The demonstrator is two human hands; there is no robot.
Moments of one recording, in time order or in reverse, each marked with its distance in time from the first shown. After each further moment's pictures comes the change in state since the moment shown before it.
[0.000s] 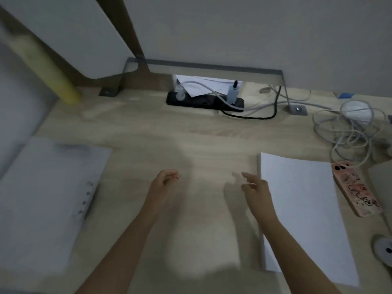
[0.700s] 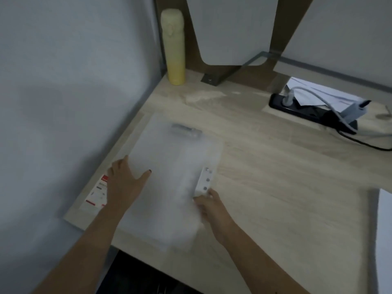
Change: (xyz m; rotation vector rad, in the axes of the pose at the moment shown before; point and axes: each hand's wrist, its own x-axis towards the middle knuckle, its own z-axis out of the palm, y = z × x) left_hand -0.003 -0.099 -0.315 0.667 0.475 -0.225; right_hand -0.110 -0.119 0.295 0.346 -0.682 0.314
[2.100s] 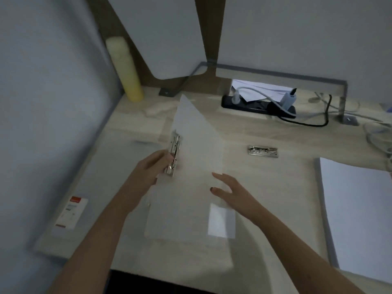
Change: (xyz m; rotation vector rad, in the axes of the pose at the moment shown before) left_hand -0.085 0.134 -0.024 -0.766 -0.519 0.321; right_hand -0.058 -0.024 -0.120 -0.597 0.160 -0.297
